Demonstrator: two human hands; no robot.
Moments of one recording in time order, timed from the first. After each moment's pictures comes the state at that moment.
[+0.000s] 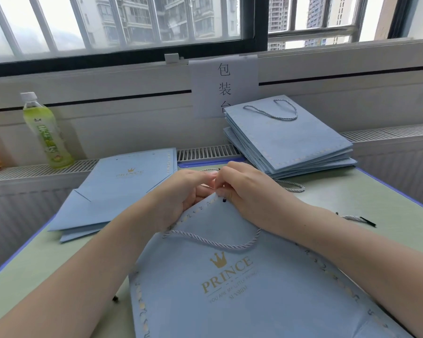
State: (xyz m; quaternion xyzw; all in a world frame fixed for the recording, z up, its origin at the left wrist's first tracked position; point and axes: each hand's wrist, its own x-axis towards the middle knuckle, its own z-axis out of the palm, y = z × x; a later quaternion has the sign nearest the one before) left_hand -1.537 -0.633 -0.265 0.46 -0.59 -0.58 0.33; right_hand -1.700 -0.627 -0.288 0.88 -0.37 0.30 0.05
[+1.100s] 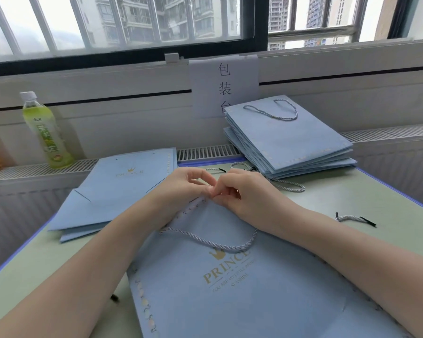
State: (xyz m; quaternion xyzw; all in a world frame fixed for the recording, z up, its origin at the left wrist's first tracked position) left_hand -1.532 -0.632 -0.270 0.49 -0.69 -0.41 0.34; right_hand -1.696 -0.626 -0.294 0.85 -0.37 0.38 -0.06
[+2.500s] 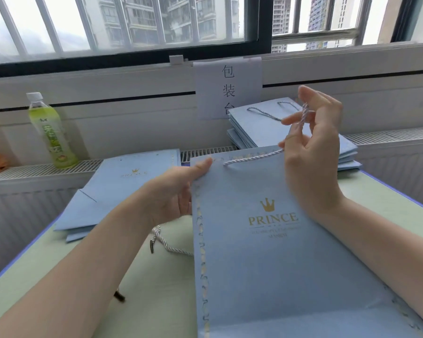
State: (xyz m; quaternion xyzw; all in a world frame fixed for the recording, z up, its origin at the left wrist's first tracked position) left_hand -1.521 -0.636 -0.260 0.43 -0.53 -0.64 0.36; right_hand -1.721 -0.624 -0.256 0.59 -0.35 0.73 0.00
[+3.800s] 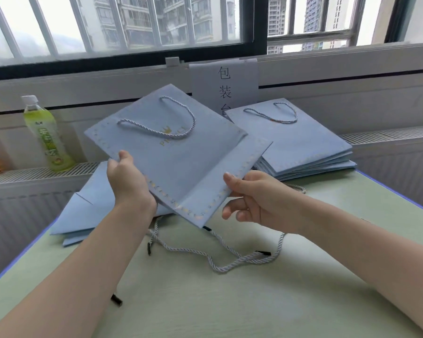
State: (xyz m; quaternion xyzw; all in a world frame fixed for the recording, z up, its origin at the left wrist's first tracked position) left_hand -1.500 -0.666 -0.264 0.44 -0.26 -0.38 0.77; right_hand -1.701 -0.615 -0.276 0.53 -0.35 0.39 -0.66
